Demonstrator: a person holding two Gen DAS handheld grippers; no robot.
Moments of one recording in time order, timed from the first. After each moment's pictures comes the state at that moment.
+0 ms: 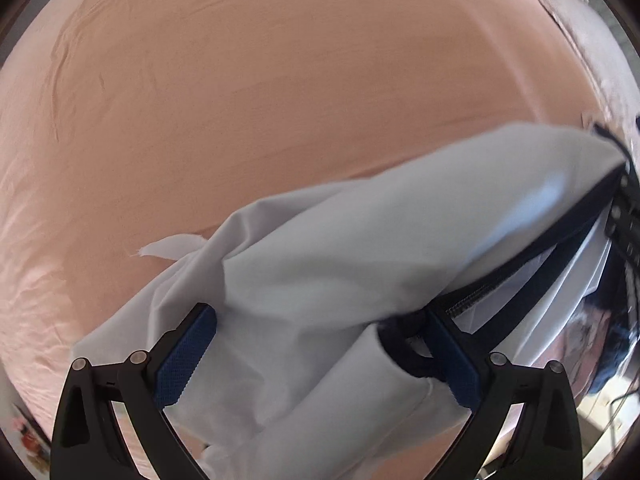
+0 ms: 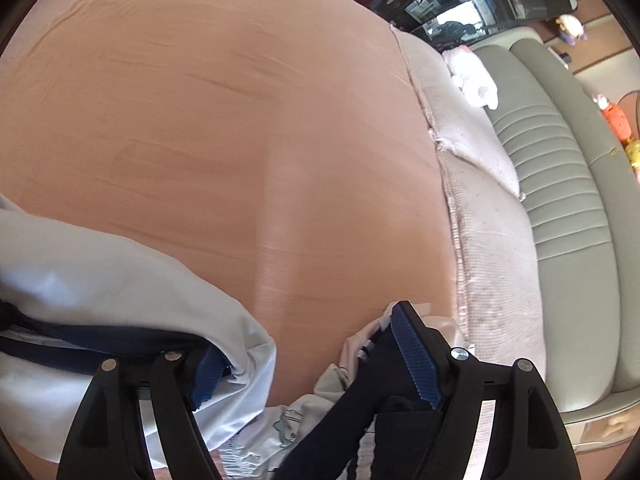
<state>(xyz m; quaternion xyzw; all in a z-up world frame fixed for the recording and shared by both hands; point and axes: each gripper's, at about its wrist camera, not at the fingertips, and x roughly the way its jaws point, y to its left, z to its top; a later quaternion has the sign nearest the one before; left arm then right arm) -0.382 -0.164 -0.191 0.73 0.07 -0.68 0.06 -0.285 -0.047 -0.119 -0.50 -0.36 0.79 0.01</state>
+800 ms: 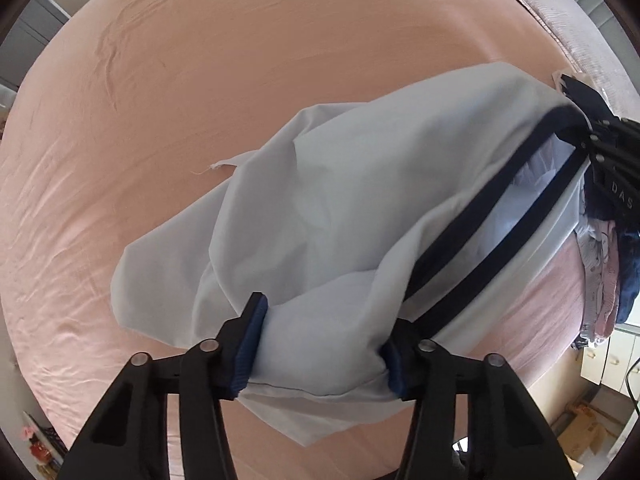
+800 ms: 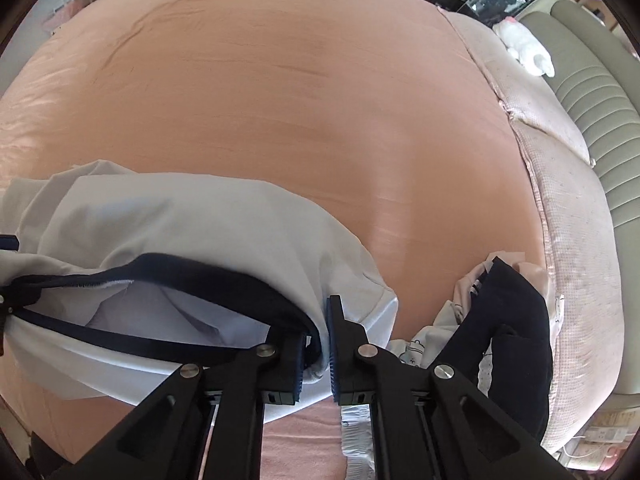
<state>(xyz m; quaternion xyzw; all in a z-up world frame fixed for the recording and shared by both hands) -0.324 -0.162 -0.124 0.69 0.04 -0.72 0.07 -0.244 -0.048 -0.113 -0.56 -0.22 0.79 -0.11</state>
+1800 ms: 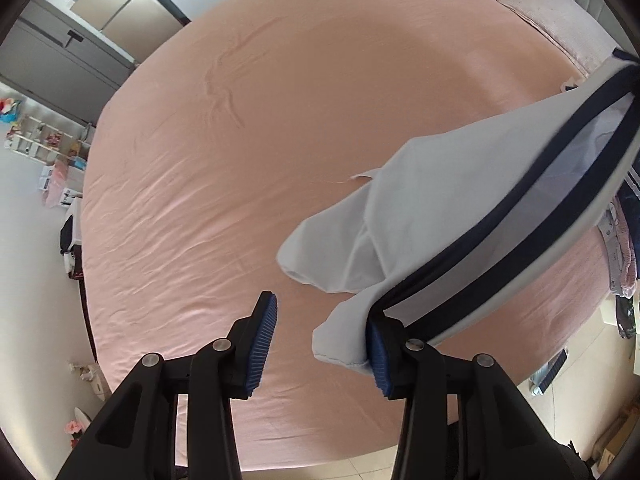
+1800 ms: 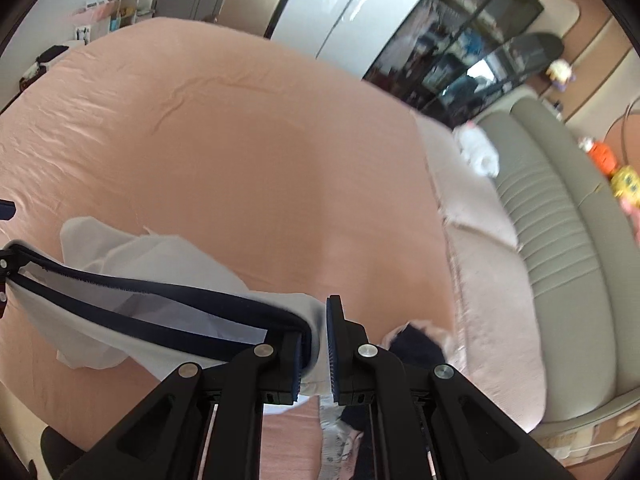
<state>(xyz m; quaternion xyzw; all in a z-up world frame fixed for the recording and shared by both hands) -0.145 -0.220 0.042 0.64 -0.07 -0.75 0.16 -0.146 -0.136 0.044 -0.40 -0.33 0.85 -0.09</state>
